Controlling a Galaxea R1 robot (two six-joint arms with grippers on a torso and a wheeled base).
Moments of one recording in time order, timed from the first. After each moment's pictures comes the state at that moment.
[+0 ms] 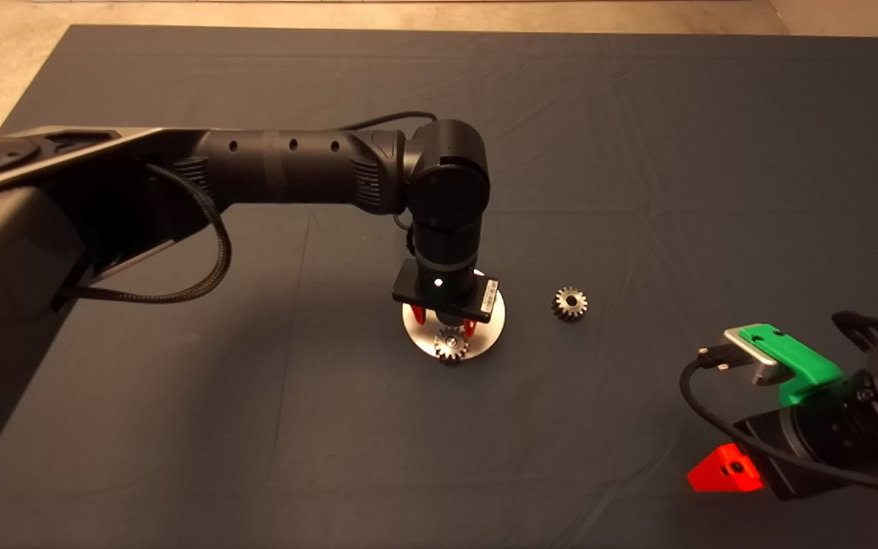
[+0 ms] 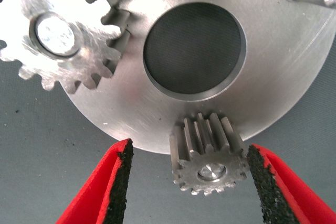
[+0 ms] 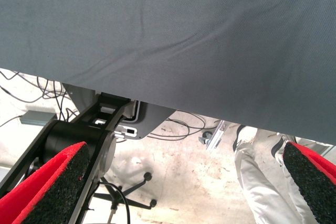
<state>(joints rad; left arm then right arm) -0.36 2.92 -1.31 0.22 1.52 -1.32 0.46 2.22 -0.34 -0.04 -1.53 1.72</state>
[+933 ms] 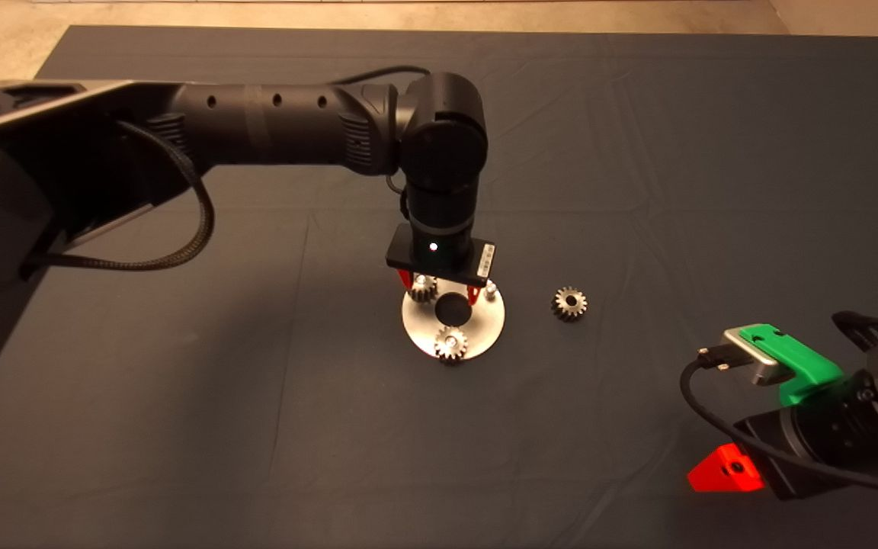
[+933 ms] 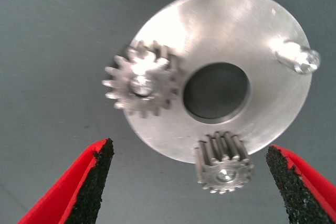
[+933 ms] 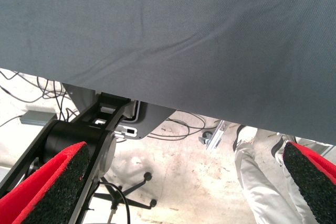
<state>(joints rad) -0.46 2.89 -1.32 0.22 1.52 -1.32 0.46 2.22 -0.34 -0.04 -1.53 1.72</state>
